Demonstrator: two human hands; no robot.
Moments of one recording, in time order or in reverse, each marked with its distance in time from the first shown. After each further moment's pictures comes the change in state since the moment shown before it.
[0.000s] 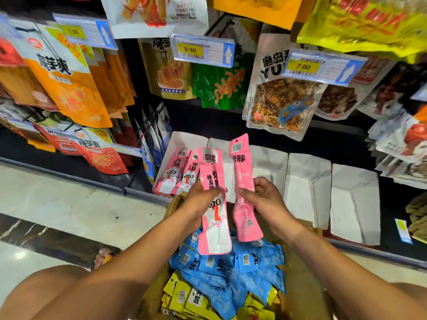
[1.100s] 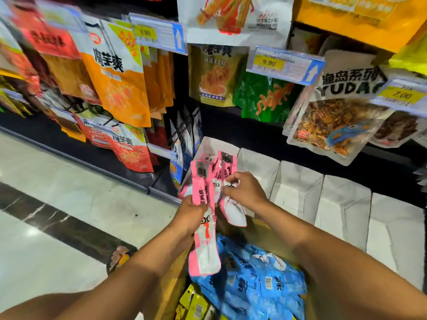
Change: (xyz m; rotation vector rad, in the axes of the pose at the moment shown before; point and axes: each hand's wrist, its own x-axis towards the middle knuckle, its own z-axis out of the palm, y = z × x) left_hand -0.004 0.003 -0.104 0.050 0.161 -0.052; right_hand 0.118 0.008 0.124 -0.742 -0.129 -0.218
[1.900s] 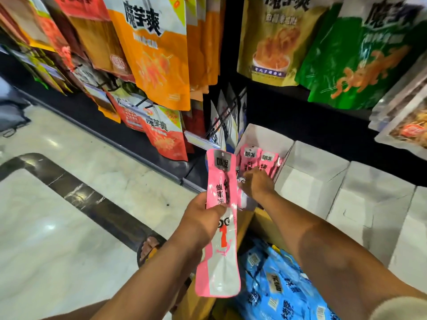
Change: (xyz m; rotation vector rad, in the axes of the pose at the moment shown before) left_hand 0.009 0.023 -0.064 -0.012 0.156 -0.115; right_hand 0.148 0.046 0.162 -0.342 -0.097 0.063
